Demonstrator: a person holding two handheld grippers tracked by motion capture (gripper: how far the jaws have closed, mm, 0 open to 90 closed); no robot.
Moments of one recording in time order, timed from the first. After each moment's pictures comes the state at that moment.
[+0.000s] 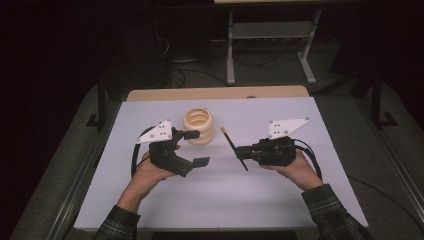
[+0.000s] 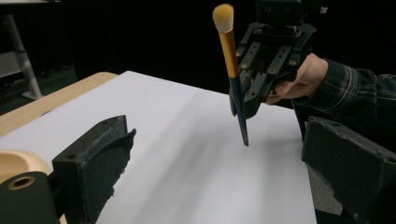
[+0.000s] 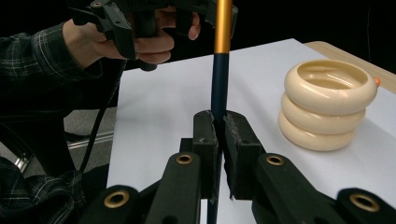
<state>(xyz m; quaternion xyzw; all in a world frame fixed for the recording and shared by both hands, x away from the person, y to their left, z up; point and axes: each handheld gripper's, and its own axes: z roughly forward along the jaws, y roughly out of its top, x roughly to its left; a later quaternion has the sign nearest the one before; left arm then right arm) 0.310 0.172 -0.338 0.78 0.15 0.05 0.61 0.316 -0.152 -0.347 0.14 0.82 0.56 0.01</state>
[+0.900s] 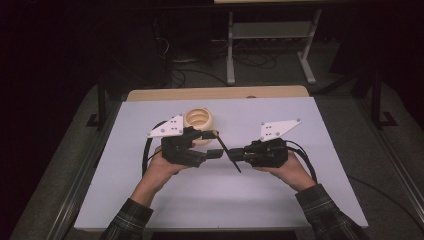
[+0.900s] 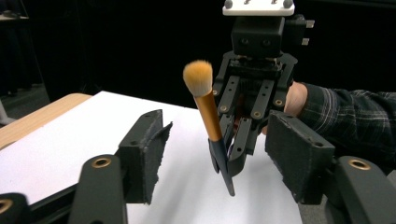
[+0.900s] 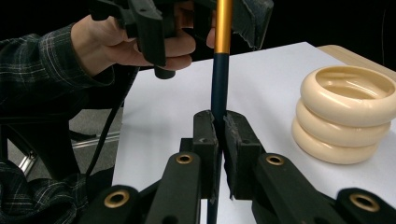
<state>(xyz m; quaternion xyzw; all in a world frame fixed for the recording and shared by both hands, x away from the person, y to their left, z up) 0.319 0.146 -0.331 0.76 0.11 0.02 0.63 0.315 -0.134 -0.351 0.13 0.82 0.56 0.00</state>
